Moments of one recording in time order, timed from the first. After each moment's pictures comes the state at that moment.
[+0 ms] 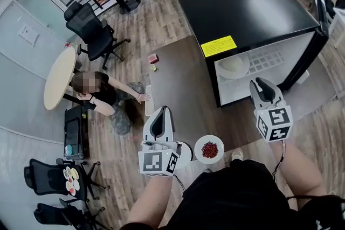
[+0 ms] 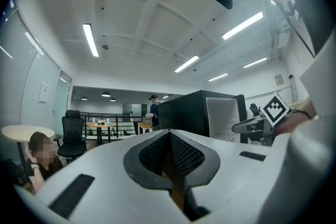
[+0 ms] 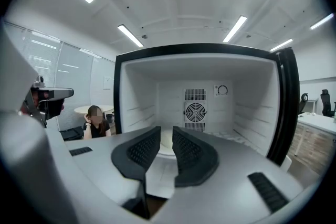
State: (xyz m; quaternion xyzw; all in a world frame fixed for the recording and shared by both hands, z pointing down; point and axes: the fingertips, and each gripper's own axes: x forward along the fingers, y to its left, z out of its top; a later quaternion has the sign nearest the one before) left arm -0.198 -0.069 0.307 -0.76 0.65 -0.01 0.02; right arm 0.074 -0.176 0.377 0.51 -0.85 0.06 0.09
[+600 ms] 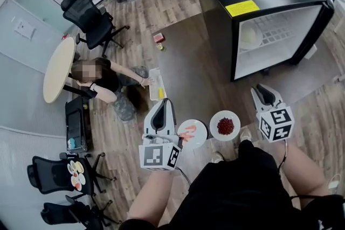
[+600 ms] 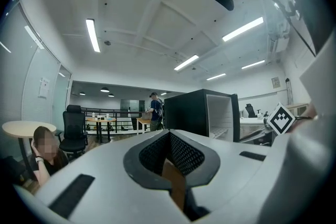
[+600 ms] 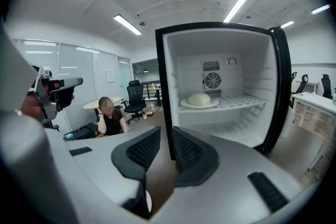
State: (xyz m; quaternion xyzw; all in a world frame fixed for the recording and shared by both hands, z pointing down) left arm -0.275 0.003 0.329 -0.77 0.64 -0.01 0.00; right arm 0.000 -0.062 0.454 0.49 -0.85 0.14 0.14
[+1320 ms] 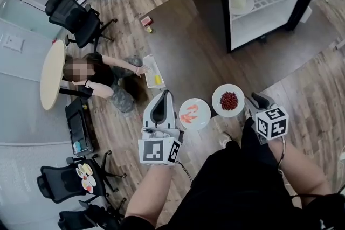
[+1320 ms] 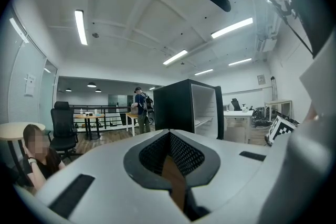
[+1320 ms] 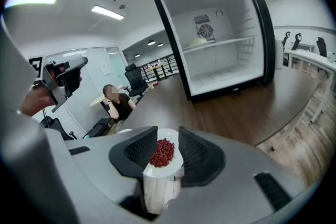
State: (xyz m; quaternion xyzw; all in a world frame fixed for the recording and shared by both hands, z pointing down) left arm -0.271 0.042 0.382 -0.81 0.58 -0.05 -0.01; right arm -0.025 0.064 0.597 0.46 -0.81 0.31 0.19
